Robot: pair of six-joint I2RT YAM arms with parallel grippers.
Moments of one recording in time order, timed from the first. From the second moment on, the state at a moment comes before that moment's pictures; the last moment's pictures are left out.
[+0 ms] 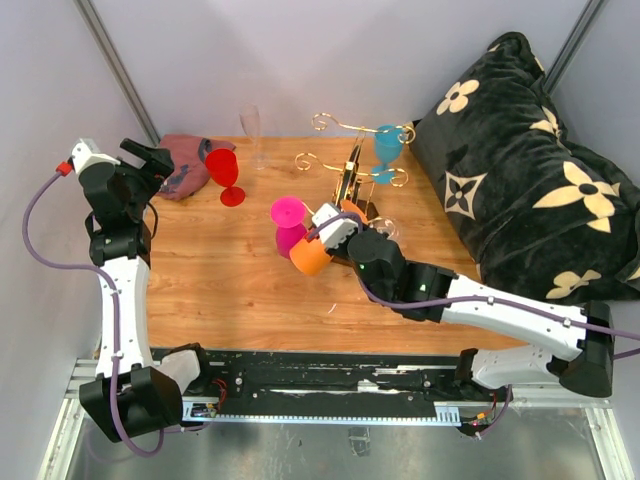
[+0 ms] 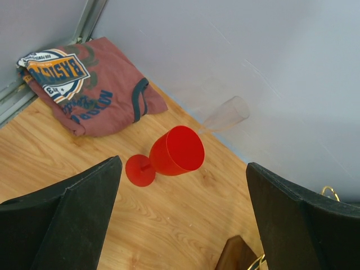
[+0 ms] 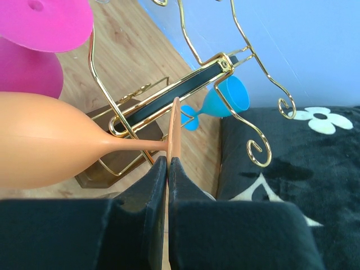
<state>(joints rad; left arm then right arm) 0.30 1.05 1.06 -0.13 0.04 -0.66 1.20 1.20 1.08 -0.18 0.82 -0.48</state>
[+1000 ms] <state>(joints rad) 0.30 1.02 1.05 -0.12 0.05 -0.65 1.11 1.43 1.27 -0.13 0.62 -0.55</state>
